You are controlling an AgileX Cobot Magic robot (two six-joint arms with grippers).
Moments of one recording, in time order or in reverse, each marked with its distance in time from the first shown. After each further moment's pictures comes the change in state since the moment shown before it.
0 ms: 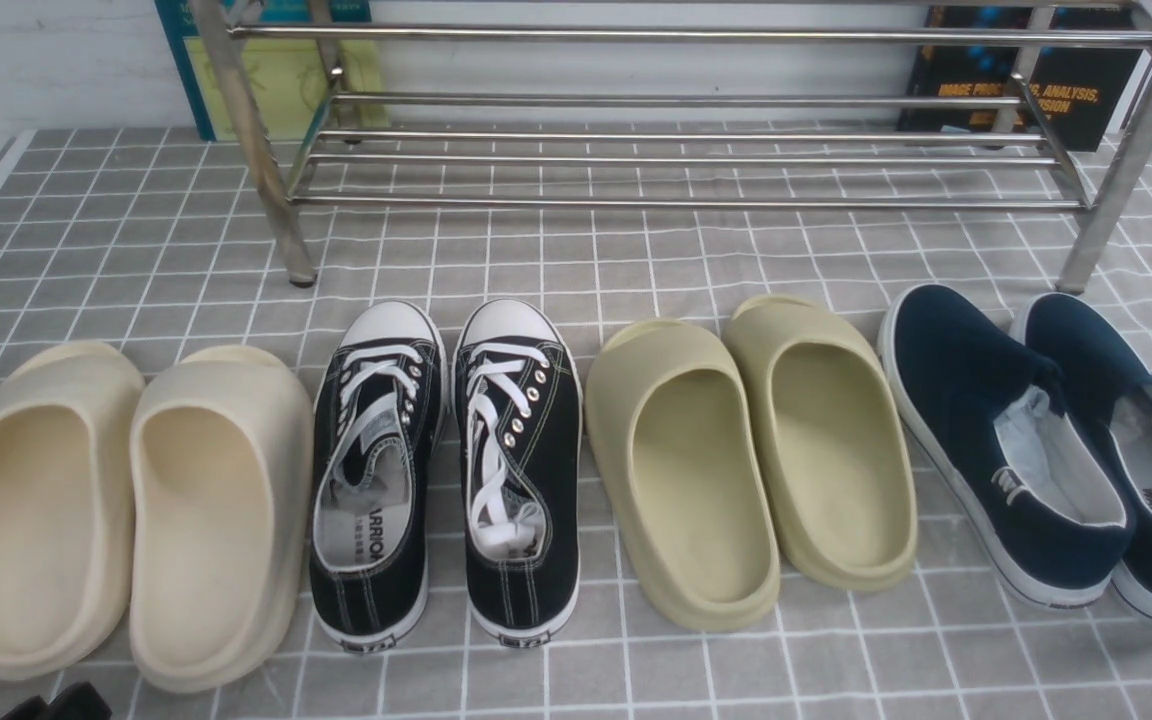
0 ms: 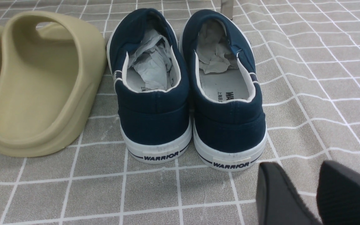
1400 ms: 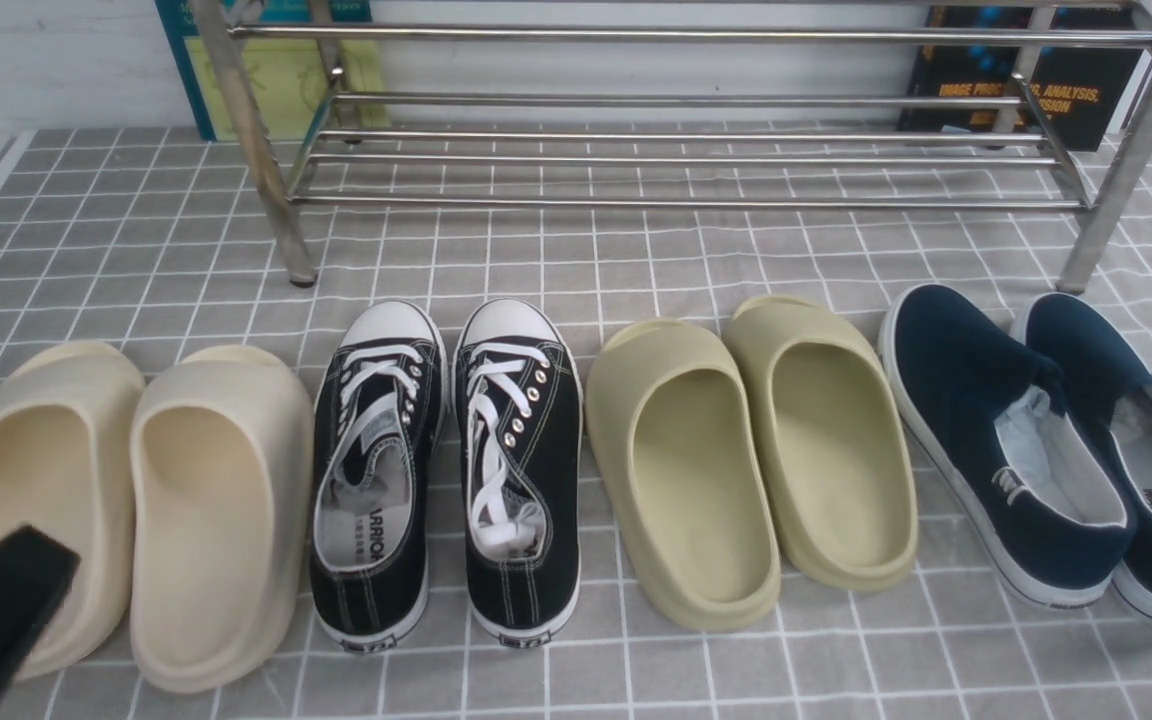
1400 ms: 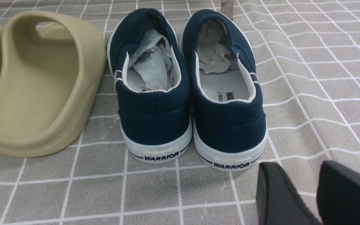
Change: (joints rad) right arm 0.000 0.000 0.000 0.000 0.000 0.000; left arm 0.000 0.073 -0.294 -0.607 0.038 0.038
